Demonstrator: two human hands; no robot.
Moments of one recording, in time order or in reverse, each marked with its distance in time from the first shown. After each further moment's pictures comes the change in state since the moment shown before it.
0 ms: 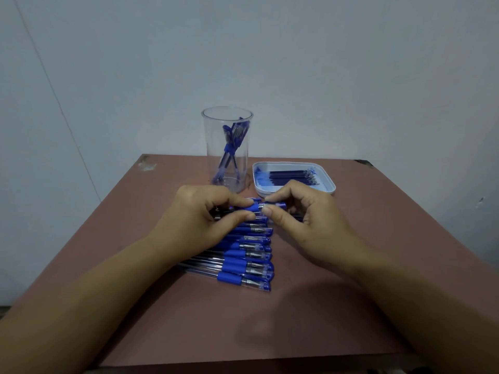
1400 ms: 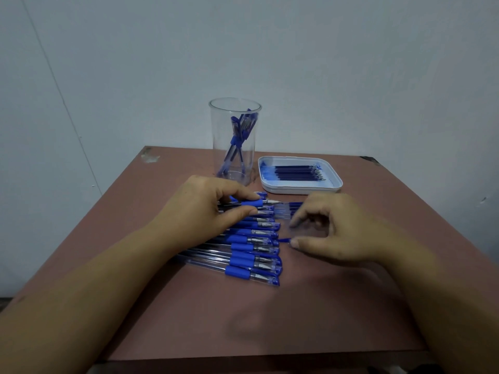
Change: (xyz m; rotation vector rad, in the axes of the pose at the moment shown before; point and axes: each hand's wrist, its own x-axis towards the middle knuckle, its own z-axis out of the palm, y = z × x) left_hand 0.001 -0.007 -0.008 0.018 -0.159 -0.191; right_hand -0.003 0.011 -0.035 -0.411 -0.322 0.026
